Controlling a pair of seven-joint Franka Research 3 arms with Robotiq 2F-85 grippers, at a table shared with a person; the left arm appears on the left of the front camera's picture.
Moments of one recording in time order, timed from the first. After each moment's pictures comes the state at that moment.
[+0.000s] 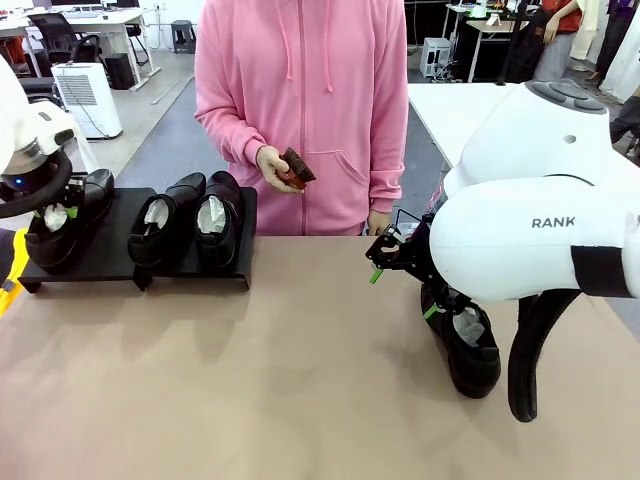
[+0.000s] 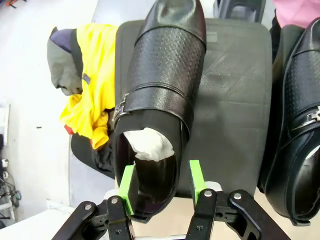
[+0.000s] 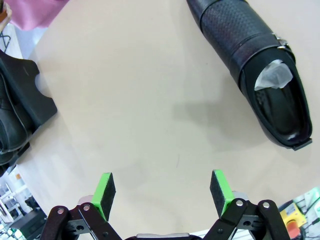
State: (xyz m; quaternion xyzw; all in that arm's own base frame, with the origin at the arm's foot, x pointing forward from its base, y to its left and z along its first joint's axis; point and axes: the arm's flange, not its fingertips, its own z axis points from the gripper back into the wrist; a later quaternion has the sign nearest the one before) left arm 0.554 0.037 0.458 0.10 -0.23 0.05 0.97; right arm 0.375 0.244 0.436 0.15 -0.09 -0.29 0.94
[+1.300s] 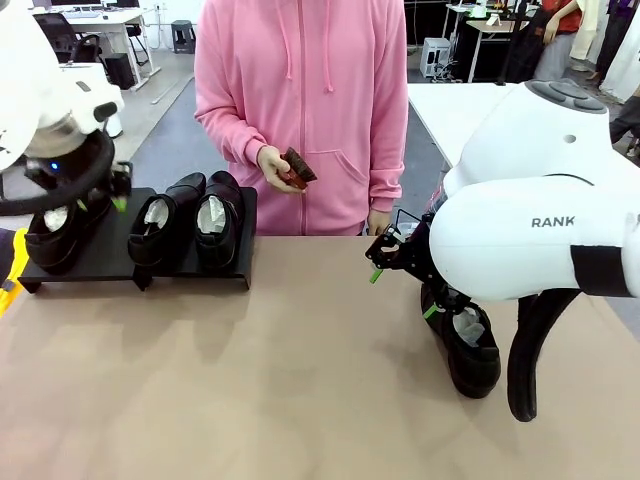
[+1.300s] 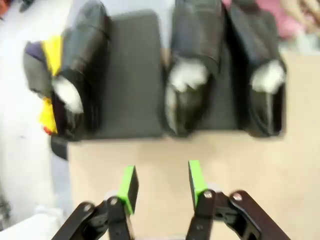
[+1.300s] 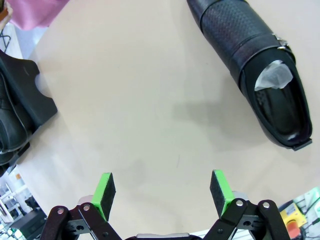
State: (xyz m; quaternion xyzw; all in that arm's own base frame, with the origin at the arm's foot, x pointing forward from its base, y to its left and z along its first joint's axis) left arm 0.458 -0.091 0.524 0.04 -0.23 0.00 0.97; right arm 0.376 0.244 0.436 0.15 -0.09 -0.29 0.94
